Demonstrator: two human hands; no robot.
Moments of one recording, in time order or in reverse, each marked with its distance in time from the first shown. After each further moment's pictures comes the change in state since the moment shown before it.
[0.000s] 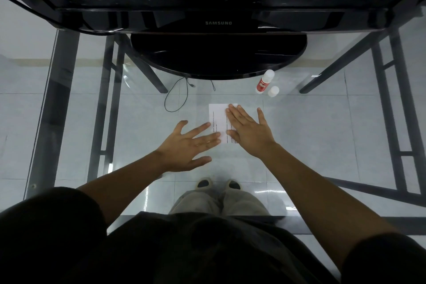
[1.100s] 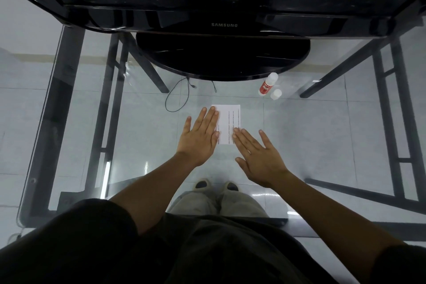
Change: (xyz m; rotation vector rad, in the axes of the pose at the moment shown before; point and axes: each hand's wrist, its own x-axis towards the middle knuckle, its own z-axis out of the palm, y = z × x) left_hand 0.039 0.028 0.009 -0.119 0.073 -0.519; right_hand -0.059 -0.012 0.013 -0.147 -0.011 -0.098
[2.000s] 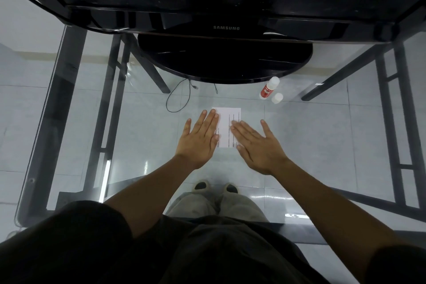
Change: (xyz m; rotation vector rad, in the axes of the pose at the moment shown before) left_hand -0.001 -0.001 -0.001 -0.031 0.005 0.019; right_hand 0.028 0.024 0.000 0.057 0.042 -0.034
